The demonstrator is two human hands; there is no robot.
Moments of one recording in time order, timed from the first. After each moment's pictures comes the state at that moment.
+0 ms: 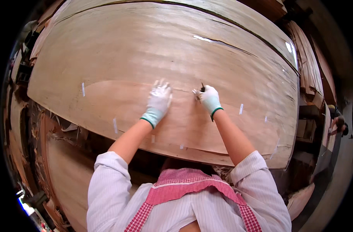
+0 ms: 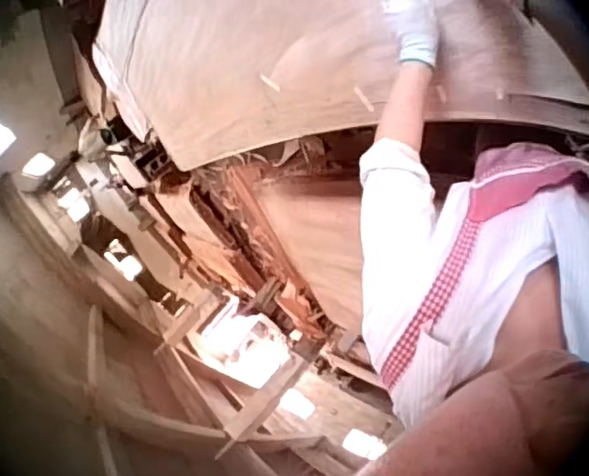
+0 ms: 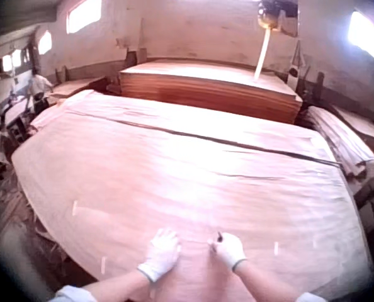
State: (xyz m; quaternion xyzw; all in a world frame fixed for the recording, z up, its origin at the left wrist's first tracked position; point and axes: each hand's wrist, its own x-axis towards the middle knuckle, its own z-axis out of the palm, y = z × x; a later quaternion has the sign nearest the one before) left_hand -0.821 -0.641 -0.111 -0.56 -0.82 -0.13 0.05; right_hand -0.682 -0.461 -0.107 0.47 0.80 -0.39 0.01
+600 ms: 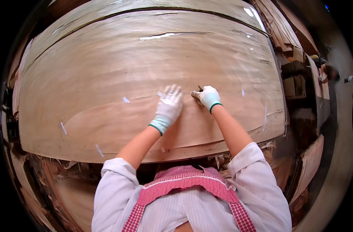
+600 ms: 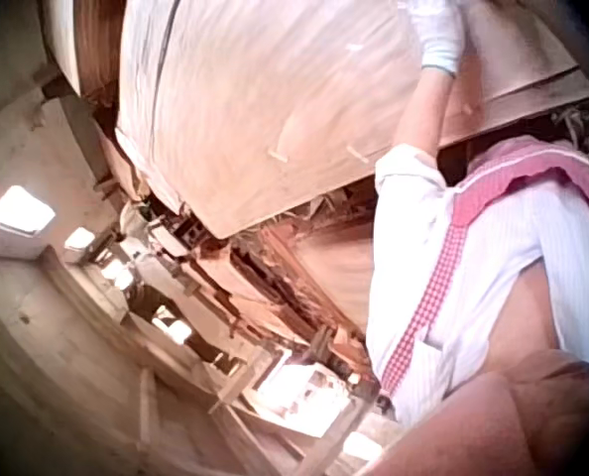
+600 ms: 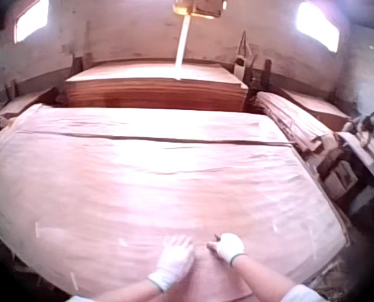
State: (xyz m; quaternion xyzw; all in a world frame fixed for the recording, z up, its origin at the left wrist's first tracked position) left_hand -0.705 -0.540 -0.104 -0.70 -0.67 -0.24 0.02; right_hand -0.557 -0.402 -0.069 0.63 0.70 -0.33 0.09
